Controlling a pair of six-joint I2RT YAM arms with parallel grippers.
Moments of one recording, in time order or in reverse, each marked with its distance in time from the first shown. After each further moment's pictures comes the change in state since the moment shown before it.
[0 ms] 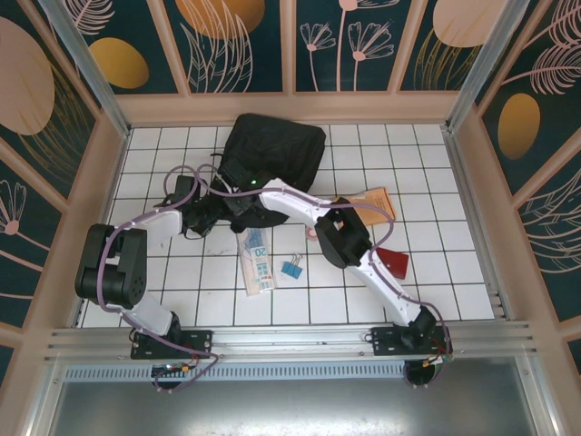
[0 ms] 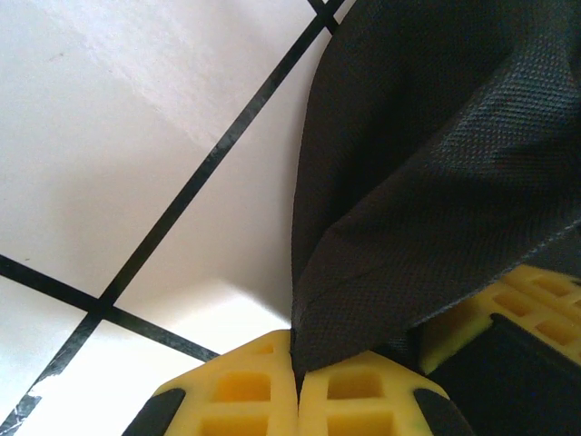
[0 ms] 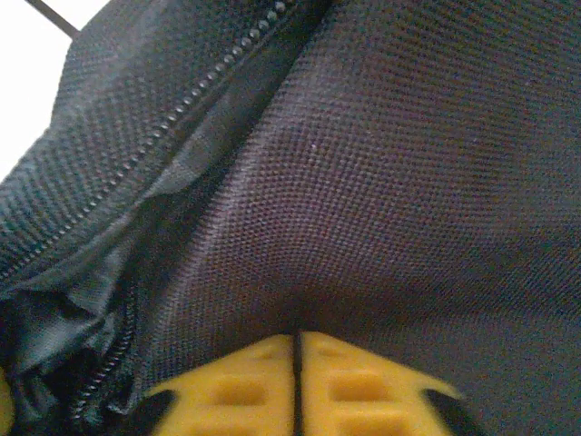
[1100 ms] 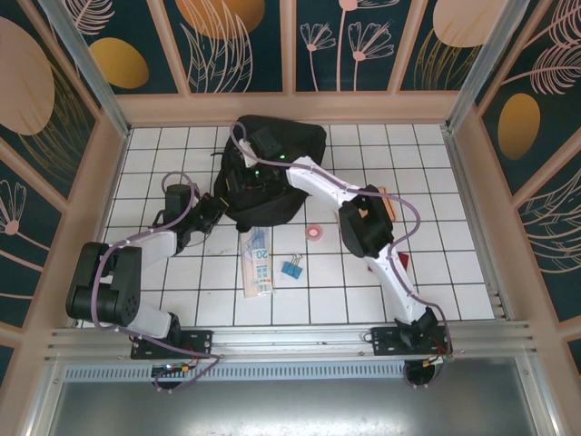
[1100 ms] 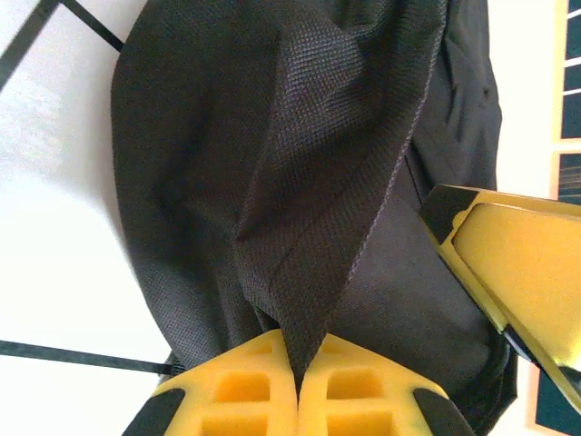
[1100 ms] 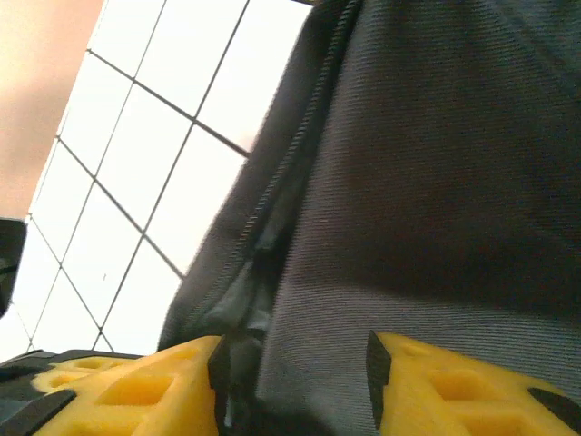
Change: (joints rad) left arm 0.014 -0.127 -0.223 0.466 0.226 -0.030; right arm -0.150 -0.153 -0.089 0.089 -0.526 0.286
